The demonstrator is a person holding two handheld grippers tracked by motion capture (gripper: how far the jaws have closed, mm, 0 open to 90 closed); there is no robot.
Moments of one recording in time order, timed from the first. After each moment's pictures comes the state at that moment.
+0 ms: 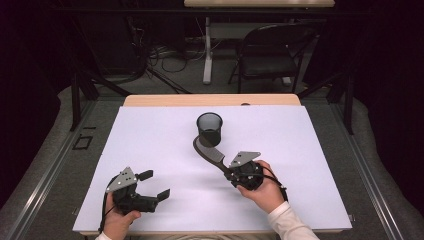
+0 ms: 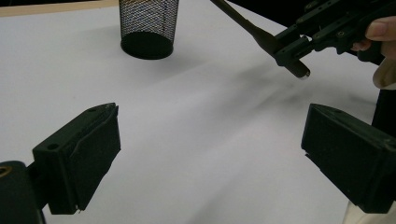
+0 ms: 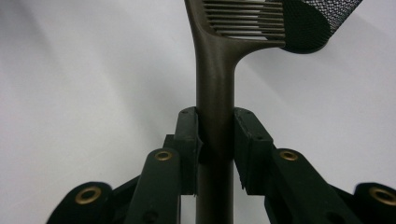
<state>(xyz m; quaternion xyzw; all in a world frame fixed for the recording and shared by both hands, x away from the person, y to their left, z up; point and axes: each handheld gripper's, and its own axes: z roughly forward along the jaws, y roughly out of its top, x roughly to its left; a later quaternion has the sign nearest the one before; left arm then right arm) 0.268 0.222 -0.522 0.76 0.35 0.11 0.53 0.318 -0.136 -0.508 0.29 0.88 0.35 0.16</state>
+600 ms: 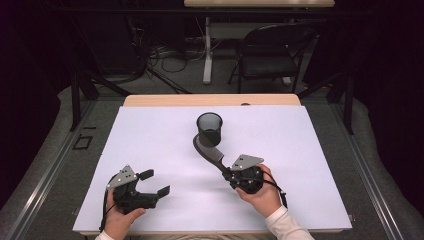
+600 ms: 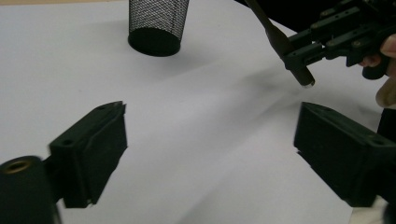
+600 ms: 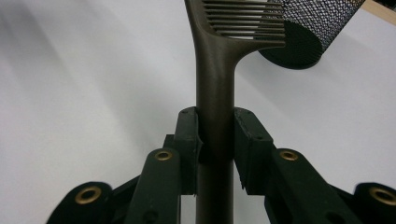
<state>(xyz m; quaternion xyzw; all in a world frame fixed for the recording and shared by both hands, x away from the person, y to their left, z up) 0.274 0.225 -0.523 0.75 0.37 0.10 0.53 0.309 -0.135 -0.515 0.29 0.85 0.39 0.18</state>
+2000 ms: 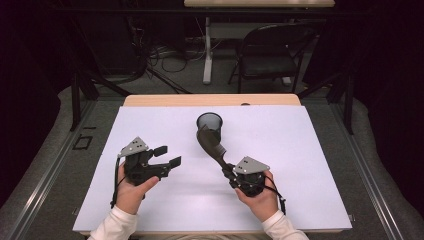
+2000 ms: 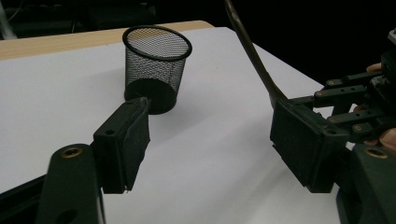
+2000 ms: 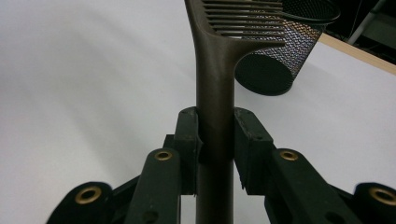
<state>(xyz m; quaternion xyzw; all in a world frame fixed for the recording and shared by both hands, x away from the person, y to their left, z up) 0.317 0.181 -0.462 0.75 0.38 0.10 0.54 0.297 -0.136 -0.512 0.31 0.81 0.44 0.24</state>
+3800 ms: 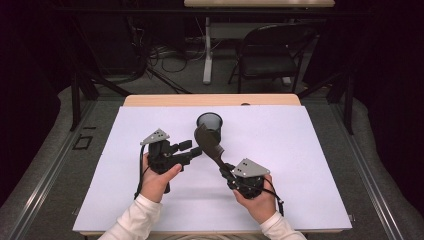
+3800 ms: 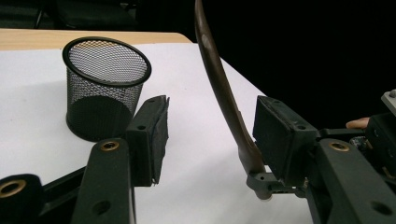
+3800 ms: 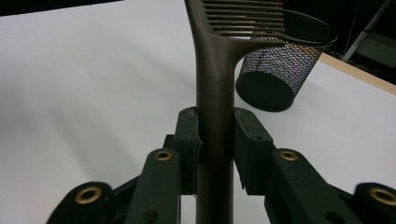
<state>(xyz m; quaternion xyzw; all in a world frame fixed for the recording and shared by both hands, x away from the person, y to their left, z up) 0.335 0.132 -0.456 0.71 0.40 0.04 0.57 0.289 -0.130 -0.509 0.30 0.79 0.46 0.25</state>
